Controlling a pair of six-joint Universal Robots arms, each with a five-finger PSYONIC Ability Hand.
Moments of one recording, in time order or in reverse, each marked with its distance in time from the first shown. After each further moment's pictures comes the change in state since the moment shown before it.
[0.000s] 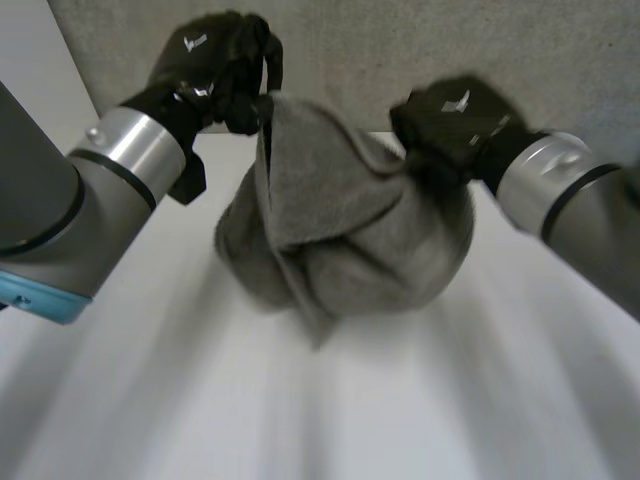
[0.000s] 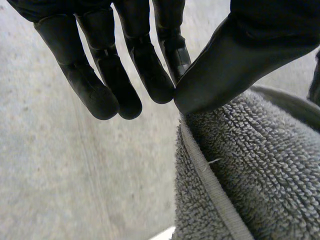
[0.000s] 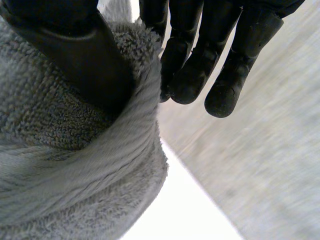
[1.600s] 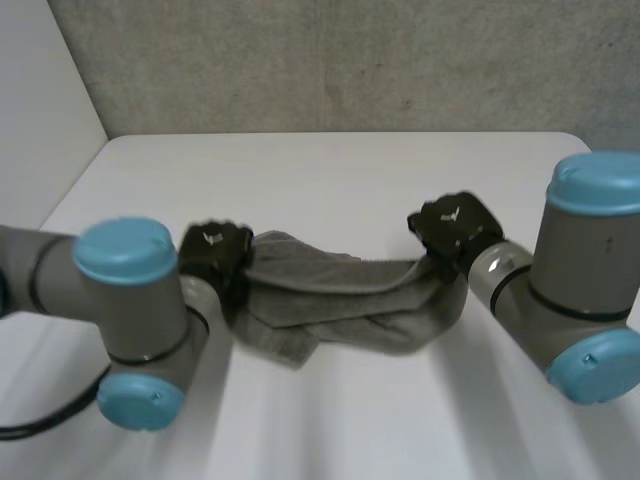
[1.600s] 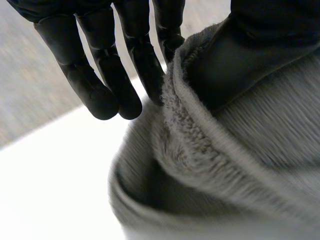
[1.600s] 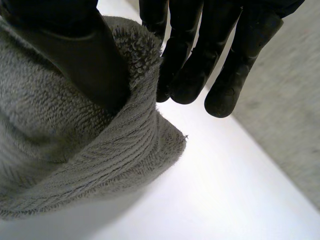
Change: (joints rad) left arm -0.051 -0.278 -0.213 0.057 -0.376 0.261; right arm -0.015 0.156 0.227 -0.238 0.178 -0.068; left_hand 0.005 -0.025 -0.005 -0.002 -0.004; right_hand 0.000 0.000 0.000 0.000 0.000
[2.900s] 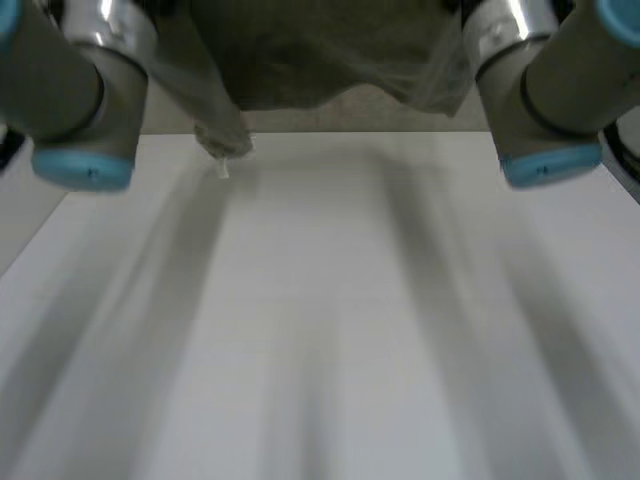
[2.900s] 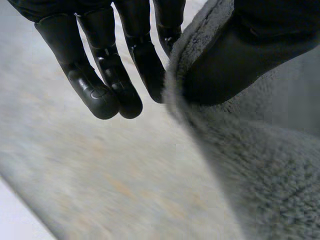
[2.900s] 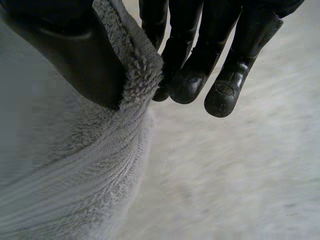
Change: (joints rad) left arm 0.114 0.006 0.683 0.076 0.176 0.523; right arm 0.035 0.199 -0.772 -0.251 0.006 -0.340; left_hand -0.001 0.027 0.012 0.000 0.019; right_hand 0.000 0.009 0.000 0.000 0.000
